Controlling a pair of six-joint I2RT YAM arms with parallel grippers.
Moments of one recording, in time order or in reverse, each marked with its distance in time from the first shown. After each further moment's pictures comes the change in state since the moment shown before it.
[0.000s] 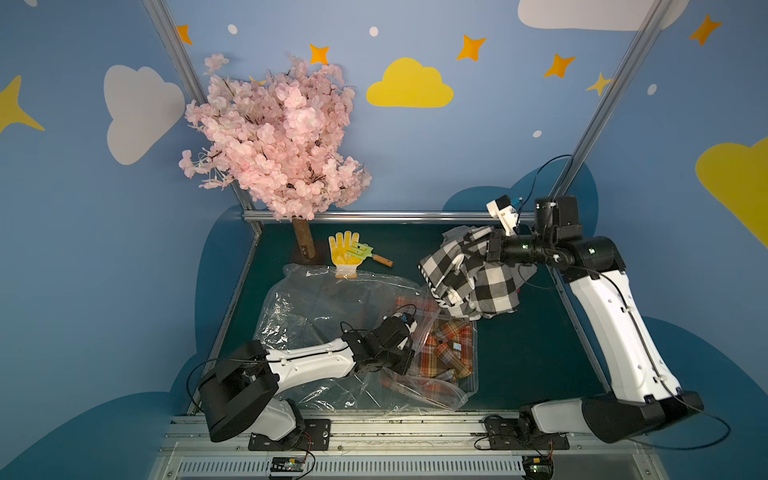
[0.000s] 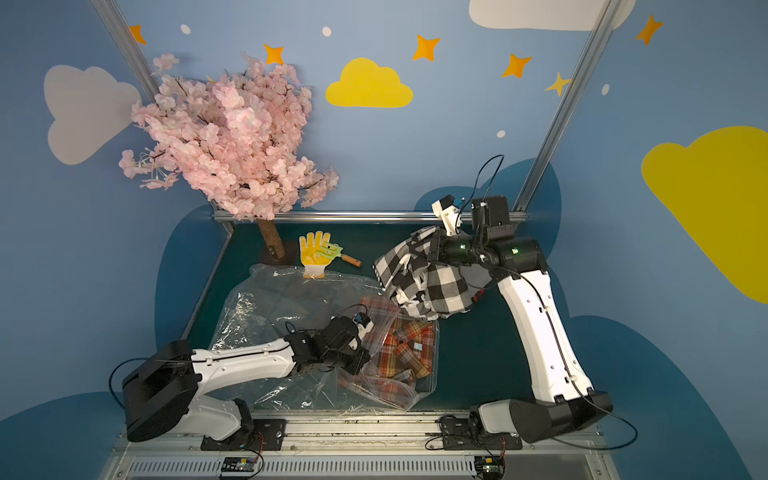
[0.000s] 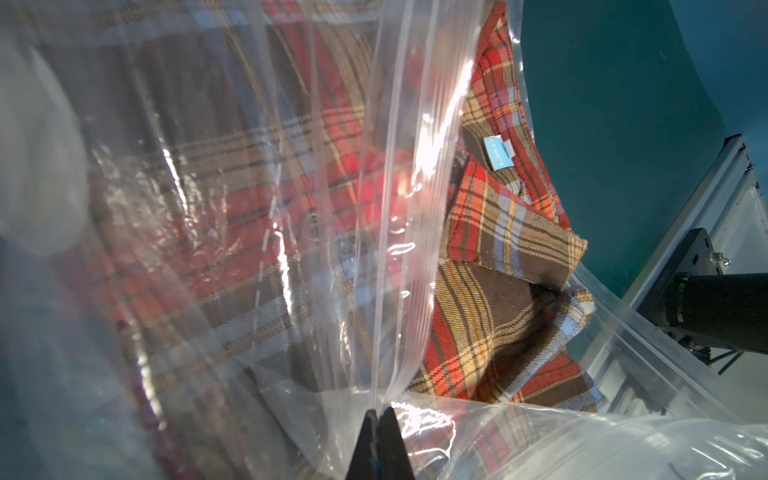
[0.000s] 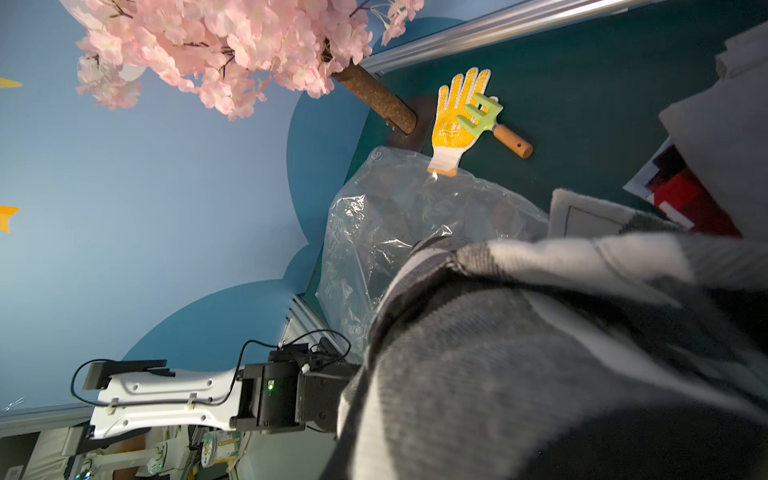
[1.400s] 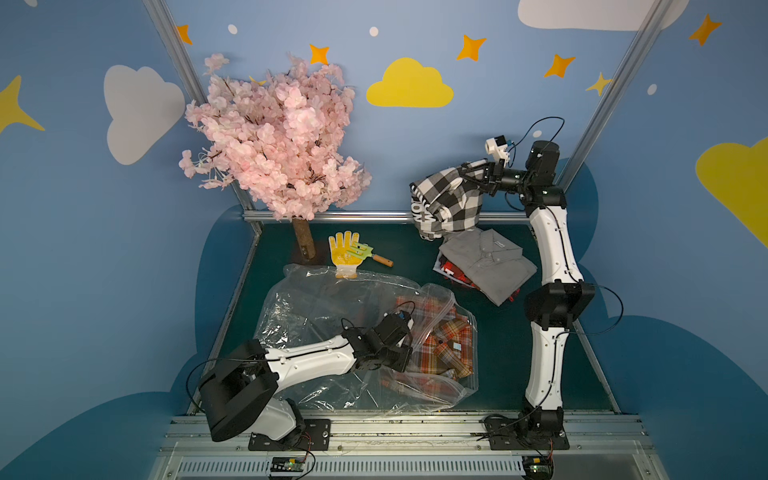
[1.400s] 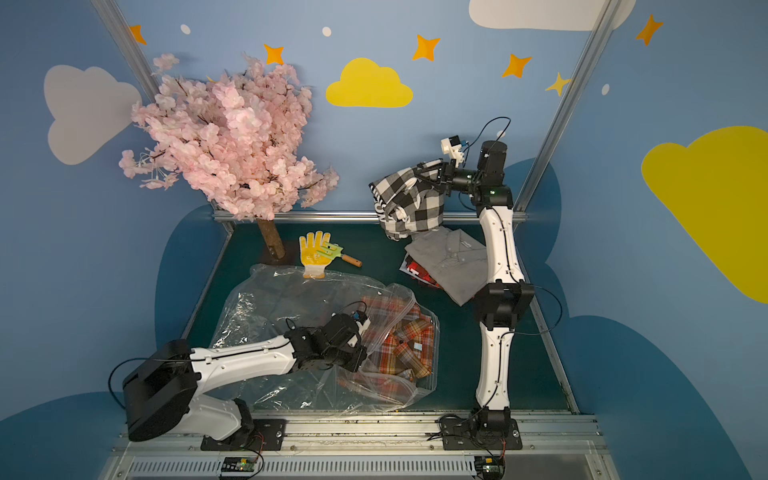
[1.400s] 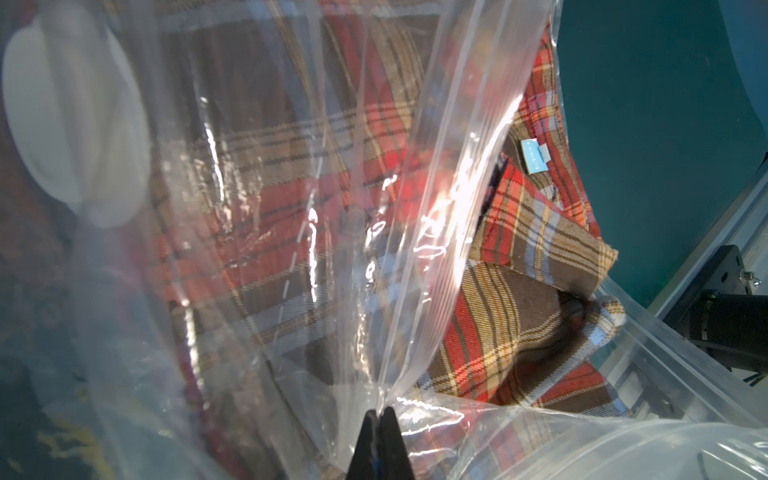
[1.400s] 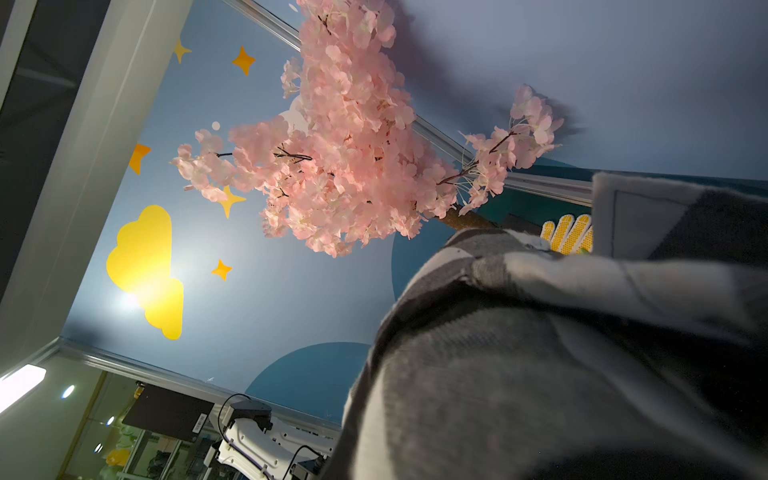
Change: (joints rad) left arm 0.017 0.009 0.034 -0.080 -0.030 -0.029; right arm -0.210 0.877 0.842 0.607 -0.577 0.500
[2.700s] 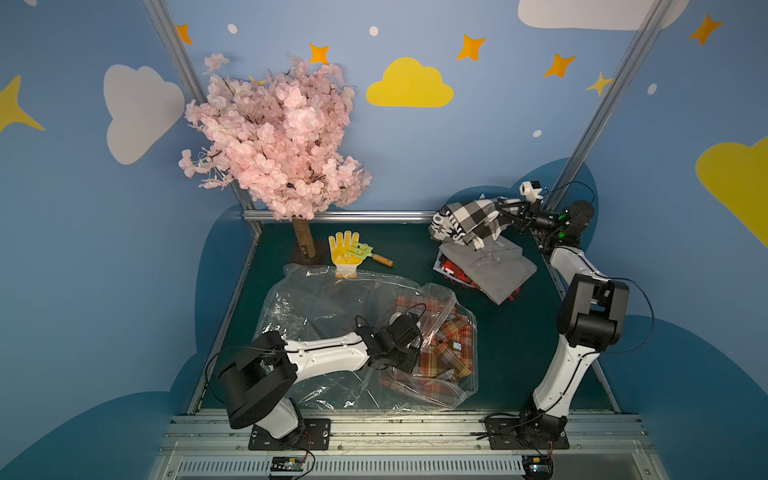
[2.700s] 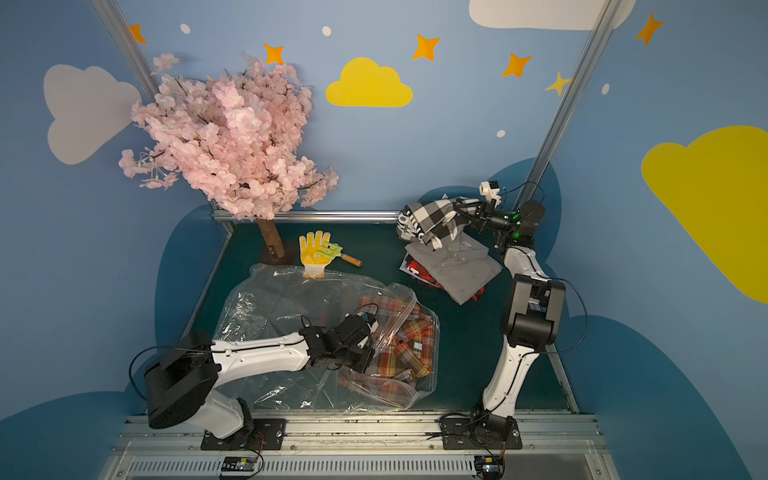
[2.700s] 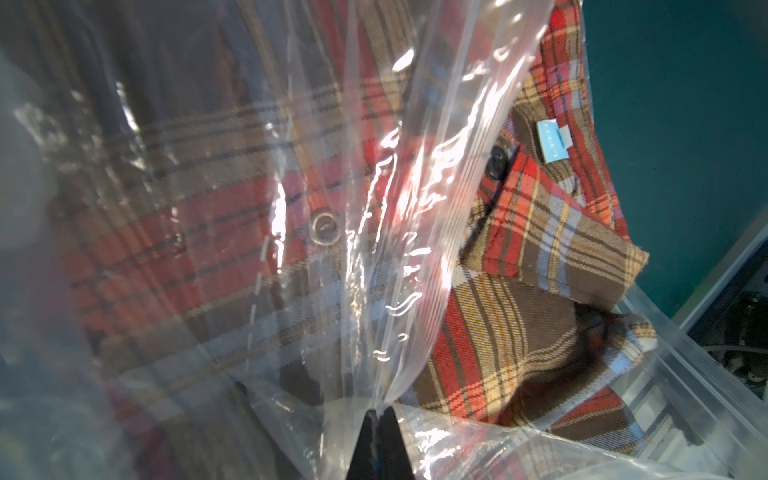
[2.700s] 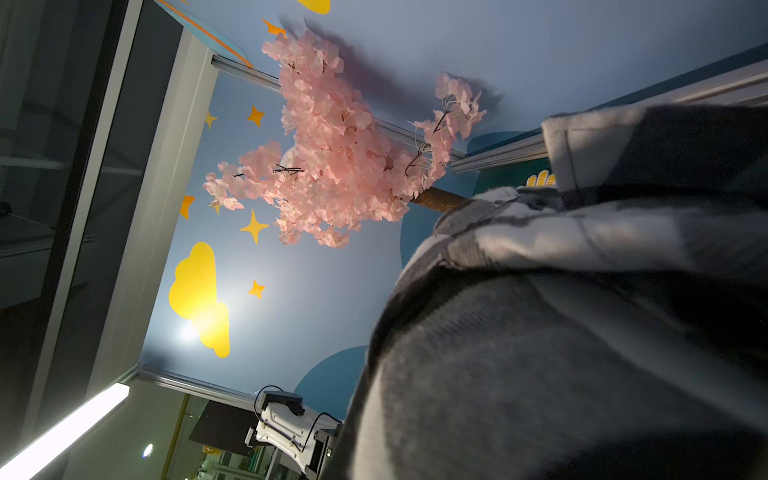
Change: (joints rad) left arm -0.044 0.103 0.078 -0.031 -0.021 -0.016; right arm -0.255 -0.267 -1.066 1.402 -0.142 0.812
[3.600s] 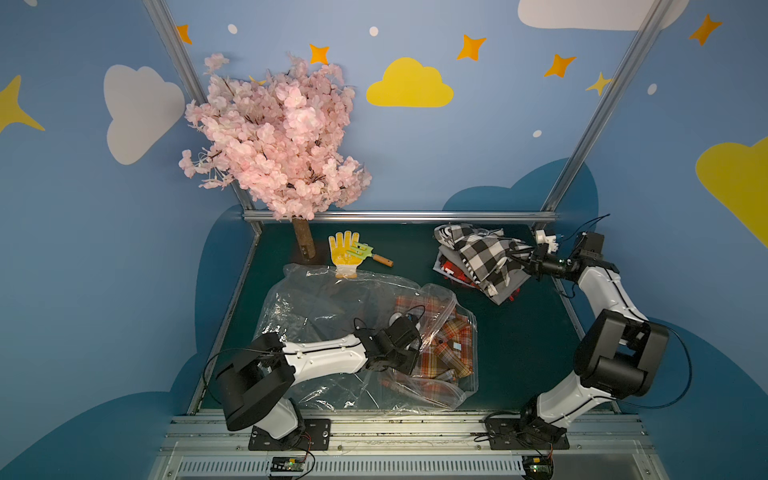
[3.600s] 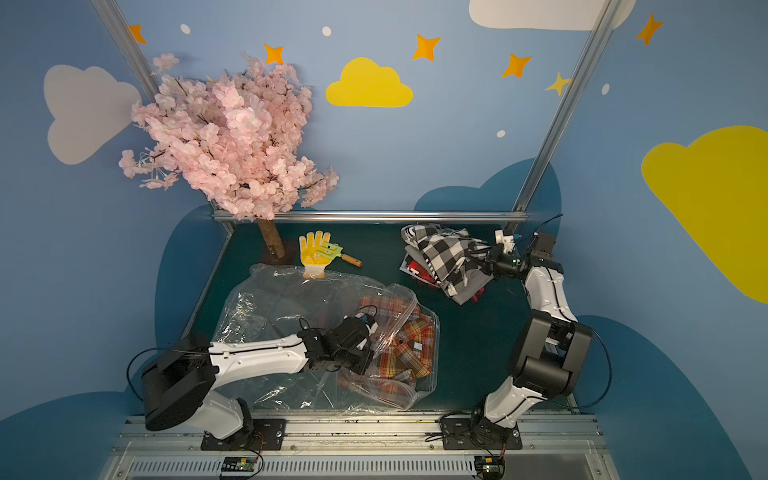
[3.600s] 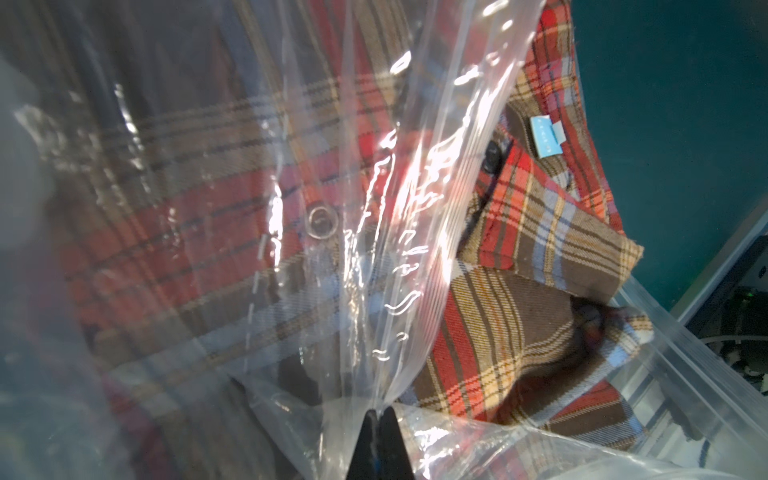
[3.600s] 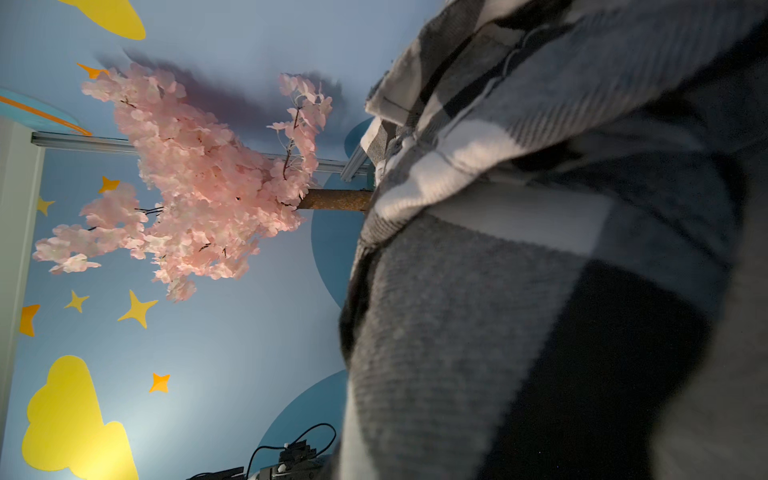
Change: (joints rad) left arm -0.006 -0.021 -0.031 0.028 0.000 0.001; right arm -0.114 -0.386 -0.276 -1.543 0.259 -1.233
